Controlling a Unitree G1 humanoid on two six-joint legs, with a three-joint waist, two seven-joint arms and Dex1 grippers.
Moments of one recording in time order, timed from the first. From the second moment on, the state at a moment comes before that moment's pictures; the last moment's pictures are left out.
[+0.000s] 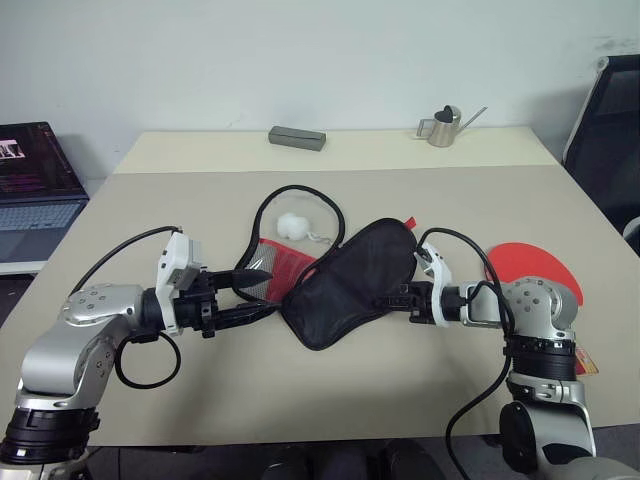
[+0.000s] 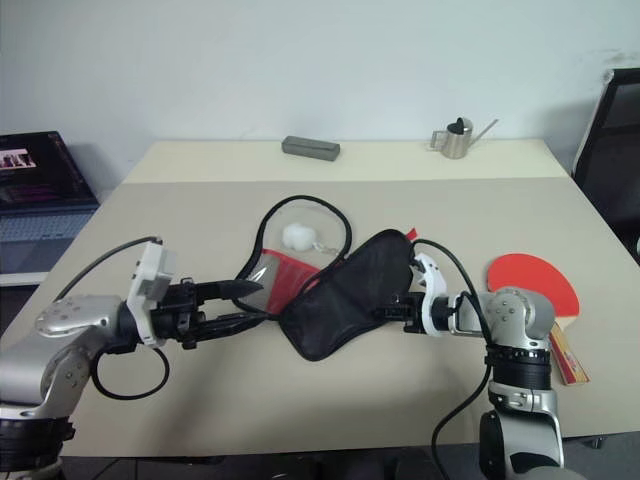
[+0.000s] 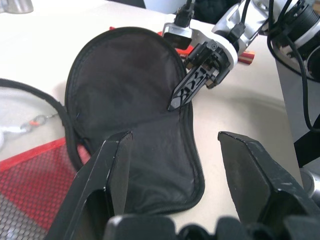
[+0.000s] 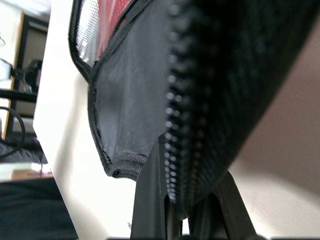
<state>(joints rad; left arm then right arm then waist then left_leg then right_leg) -0.20 0.81 0.20 -0.23 -0.63 0.50 -1.21 -0.63 -0.26 -0.23 0.01 0.73 1.58 0.37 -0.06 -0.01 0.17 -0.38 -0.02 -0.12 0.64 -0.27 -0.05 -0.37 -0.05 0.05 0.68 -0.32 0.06</state>
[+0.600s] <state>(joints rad) -0.04 0.89 0.27 -0.37 -0.71 0.57 -1.22 -0.66 -0.57 0.12 0.05 0.72 1.44 0.75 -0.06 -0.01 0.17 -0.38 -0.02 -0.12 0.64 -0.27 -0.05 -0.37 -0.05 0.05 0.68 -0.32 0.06</state>
